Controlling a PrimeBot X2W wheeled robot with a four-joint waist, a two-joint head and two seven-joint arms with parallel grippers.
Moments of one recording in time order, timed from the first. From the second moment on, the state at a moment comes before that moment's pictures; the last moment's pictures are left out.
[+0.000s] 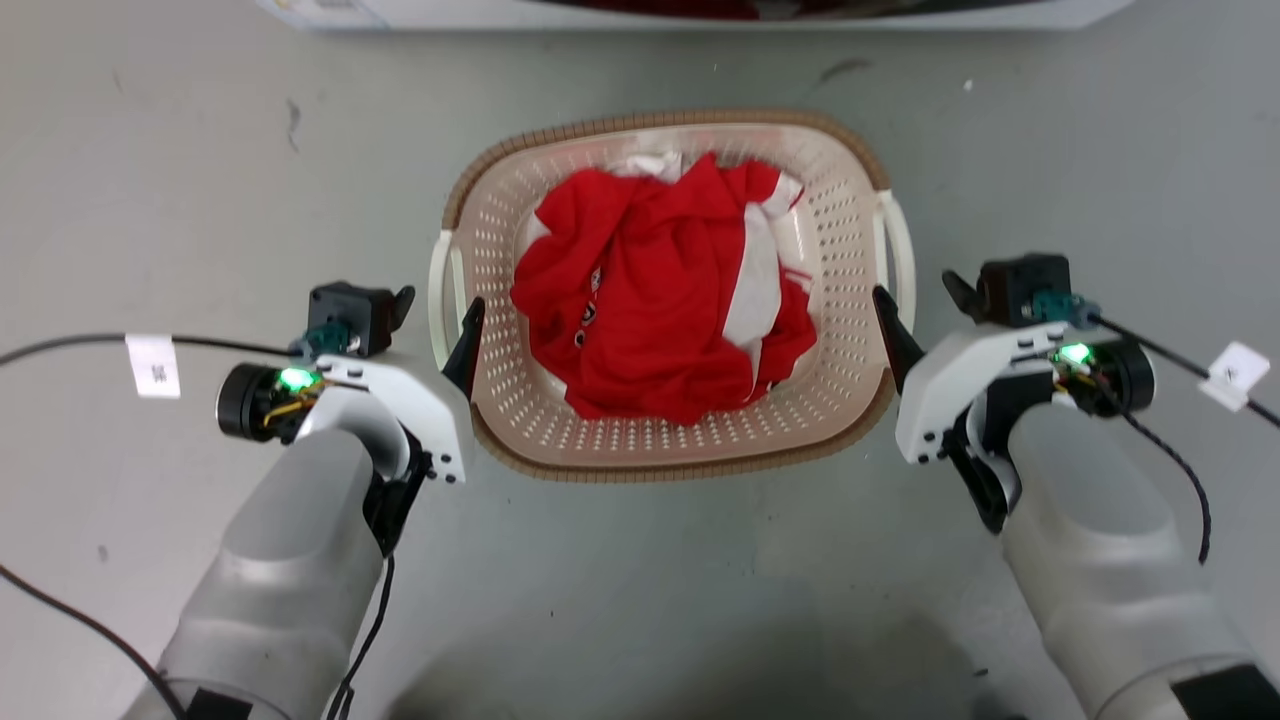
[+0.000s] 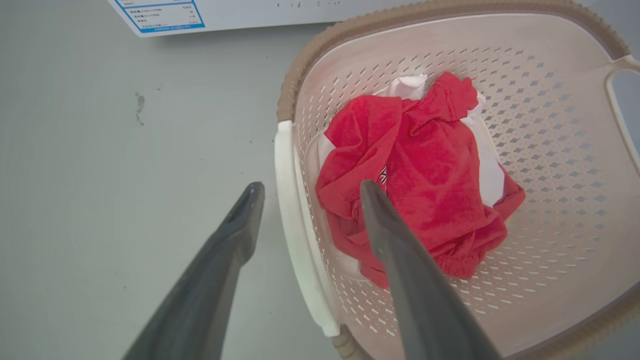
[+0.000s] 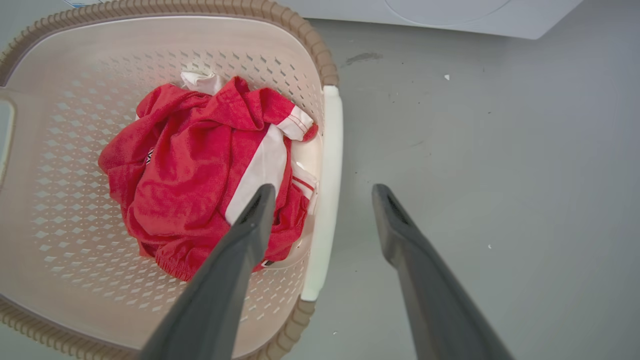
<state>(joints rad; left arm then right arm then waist) -0.77 0.21 -0.43 0.99 -0.43 -0.13 -0.24 -0.77 -0.05 0.15 1.04 0.12 0.13 -0.18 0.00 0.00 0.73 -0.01</state>
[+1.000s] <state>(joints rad) -0.96 0.28 -0.90 1.06 -0.91 -0.12 -0.11 -0.96 -0.06 0.46 1.22 0.35 0.12 -0.06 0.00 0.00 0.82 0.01</state>
